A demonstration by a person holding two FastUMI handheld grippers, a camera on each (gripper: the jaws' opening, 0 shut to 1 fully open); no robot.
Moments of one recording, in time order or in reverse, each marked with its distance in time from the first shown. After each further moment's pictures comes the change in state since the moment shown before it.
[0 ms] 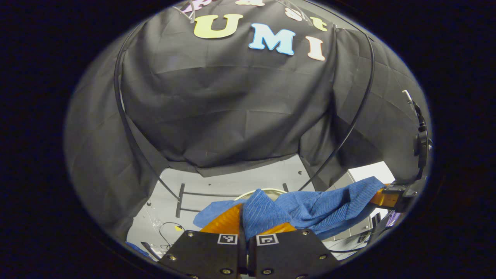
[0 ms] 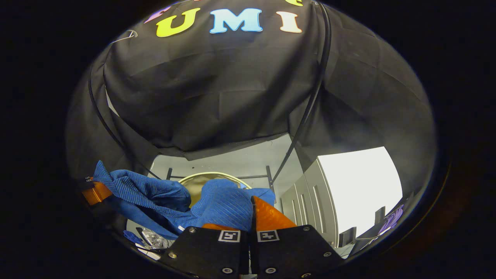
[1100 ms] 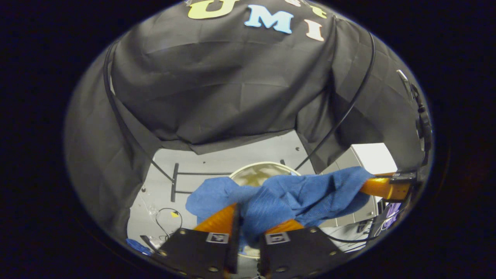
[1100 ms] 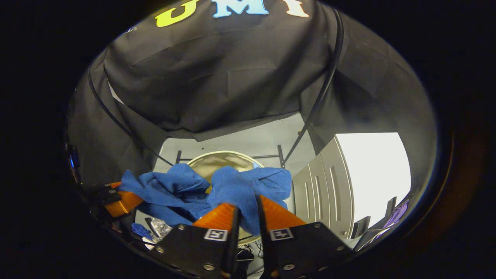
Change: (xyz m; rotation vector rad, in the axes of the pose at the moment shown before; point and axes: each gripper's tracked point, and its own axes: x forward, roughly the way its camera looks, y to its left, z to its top) left arm 0.032 -0.009 -0.076 0.020 0.193 -0.058; right arm 0.004 0.023 -0.042 0.011 0.154 0.086
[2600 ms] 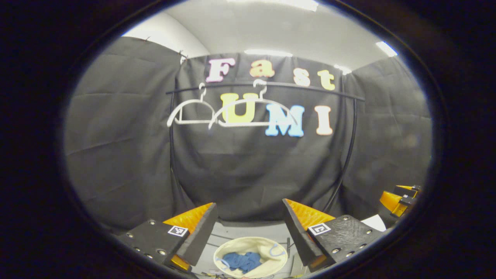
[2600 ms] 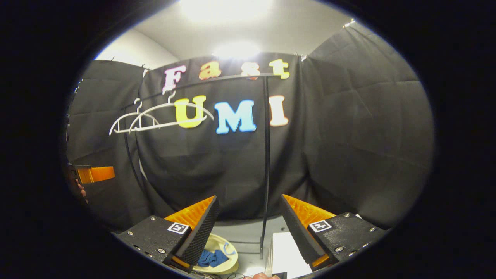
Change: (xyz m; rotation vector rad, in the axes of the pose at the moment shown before) left arm -0.433 -0.160 0.223 -0.084 -0.787 0.356; right arm -0.350 -0.180 0.170 -0.073 -0.906 0.061
